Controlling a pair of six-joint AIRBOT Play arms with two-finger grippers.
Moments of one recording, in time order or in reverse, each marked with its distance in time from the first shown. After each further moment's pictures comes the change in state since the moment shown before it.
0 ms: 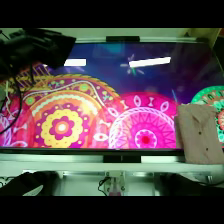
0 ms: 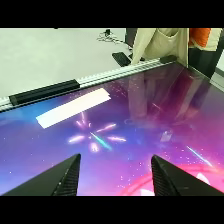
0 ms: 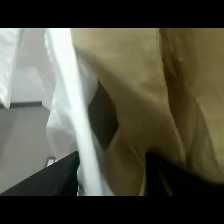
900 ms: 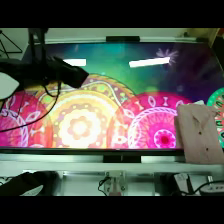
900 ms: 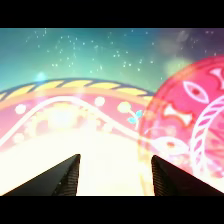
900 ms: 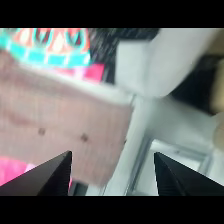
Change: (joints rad) left arm 0.000 -0.133 0.000 0.040 -0.344 0.000; right arm 0.394 0.232 -0.307 -0.072 0.811 0.051
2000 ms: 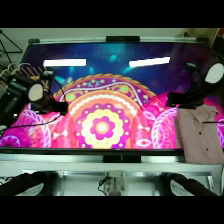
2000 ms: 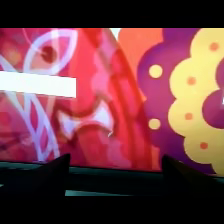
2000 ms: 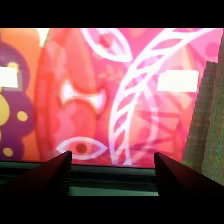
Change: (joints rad) left arm 0.141 -0.064 -0.262 0.226 -0.432 -0.379; right arm 1.314 -0.295 -0.203 -0.053 -0.261 0.035
